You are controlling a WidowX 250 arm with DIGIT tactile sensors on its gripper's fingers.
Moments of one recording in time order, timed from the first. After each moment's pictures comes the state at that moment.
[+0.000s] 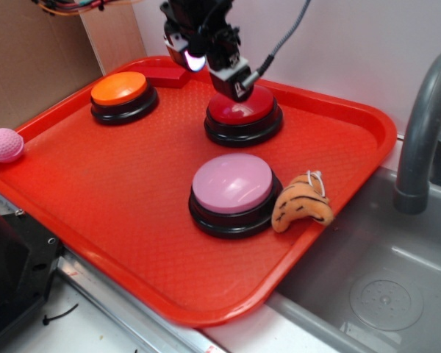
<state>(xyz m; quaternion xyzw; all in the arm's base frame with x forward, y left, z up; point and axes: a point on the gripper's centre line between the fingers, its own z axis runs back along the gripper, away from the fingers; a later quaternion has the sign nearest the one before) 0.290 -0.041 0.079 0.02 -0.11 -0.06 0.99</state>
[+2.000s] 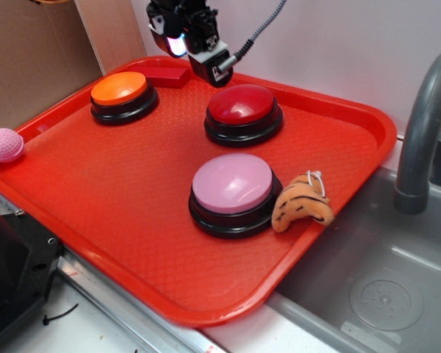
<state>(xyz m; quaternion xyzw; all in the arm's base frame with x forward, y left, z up) 0.276 -0.034 0.118 0.03 -0.10 -0.09 0.99</state>
